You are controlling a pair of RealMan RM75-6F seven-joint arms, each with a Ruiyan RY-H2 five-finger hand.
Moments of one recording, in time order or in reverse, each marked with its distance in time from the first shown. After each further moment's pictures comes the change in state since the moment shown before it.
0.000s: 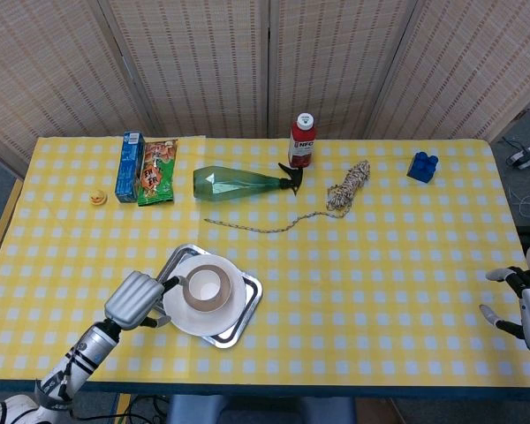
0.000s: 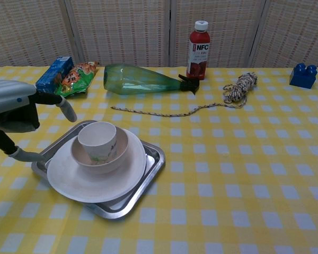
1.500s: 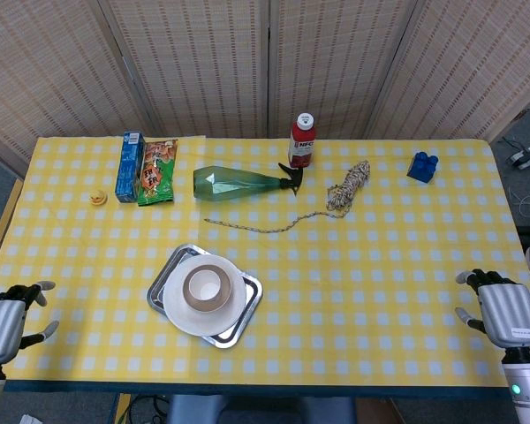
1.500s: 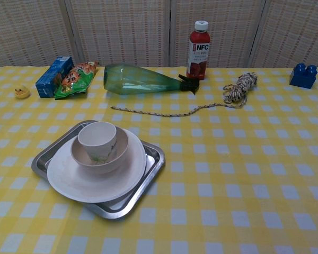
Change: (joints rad) left arm 0.392 0.123 0.037 0.156 -0.040 0.465 -0.137; right arm 0.066 -0.091 -0.024 0.018 0.028 -0.128 -0.222
